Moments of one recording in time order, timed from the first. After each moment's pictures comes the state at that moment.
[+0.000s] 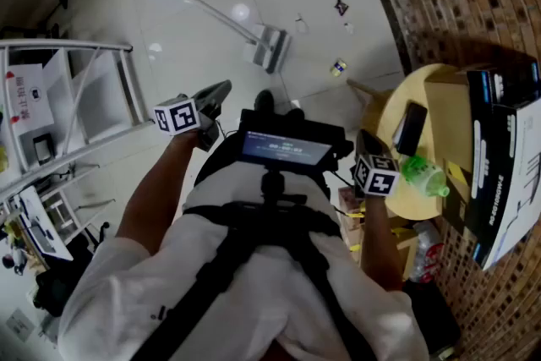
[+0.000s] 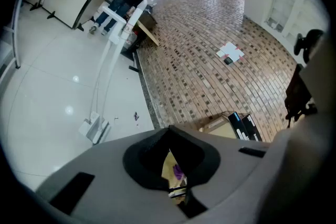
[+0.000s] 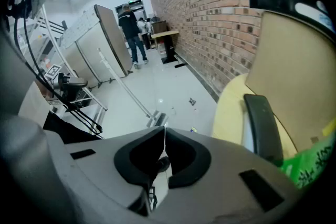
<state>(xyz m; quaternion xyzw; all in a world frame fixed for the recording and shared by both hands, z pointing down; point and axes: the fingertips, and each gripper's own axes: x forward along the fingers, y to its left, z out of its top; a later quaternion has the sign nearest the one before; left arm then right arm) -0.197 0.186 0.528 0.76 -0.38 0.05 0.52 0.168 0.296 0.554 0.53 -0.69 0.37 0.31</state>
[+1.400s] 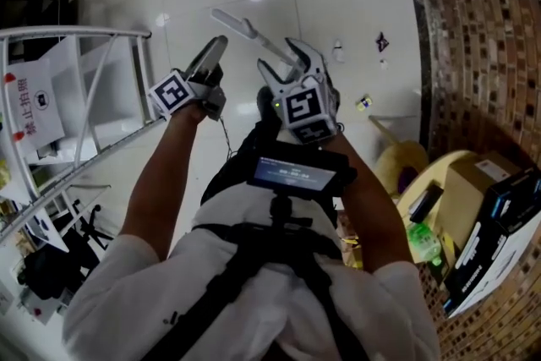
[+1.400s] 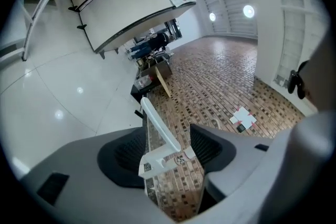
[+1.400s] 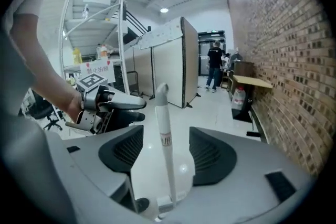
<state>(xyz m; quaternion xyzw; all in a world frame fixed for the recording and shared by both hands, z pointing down) -0.401 -0.060 0.487 0.70 -0.44 -0.25 0.51 -0.291 -0.041 0.451 0.30 -0.91 0.09 0.27</state>
